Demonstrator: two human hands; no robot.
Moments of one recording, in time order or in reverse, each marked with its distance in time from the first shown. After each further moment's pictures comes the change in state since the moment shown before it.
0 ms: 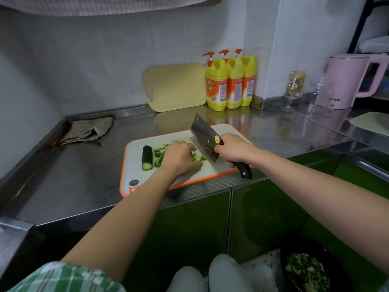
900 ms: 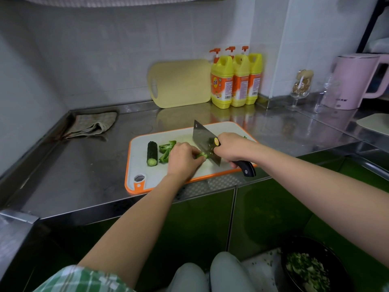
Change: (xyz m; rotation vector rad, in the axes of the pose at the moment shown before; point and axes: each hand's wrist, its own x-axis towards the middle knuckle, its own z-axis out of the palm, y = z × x) left_hand -0.020 0.004 0.011 -0.288 0.190 -0.113; right_hand -0.012 -0.034 0.004 -0.280 -0.087 0.047
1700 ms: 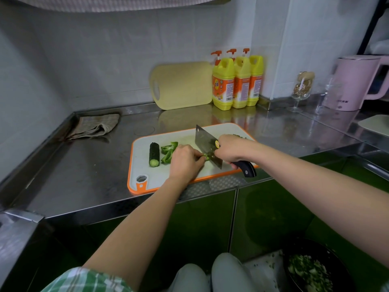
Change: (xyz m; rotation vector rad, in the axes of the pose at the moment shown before) left_hand -0.006 0.005 -0.001 -0.018 0.024 -0.008; right_hand -0.005 -0.006 -0.004 -0.028 -0.070 0.028
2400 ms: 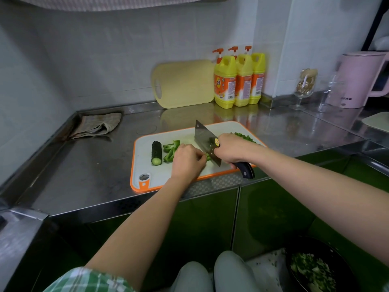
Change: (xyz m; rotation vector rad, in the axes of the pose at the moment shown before) left_hand -0.004 0.001 -0.001 0.020 0.002 0.000; right_hand 0.003 -0.003 0.010 -0.007 0.062 -0.030
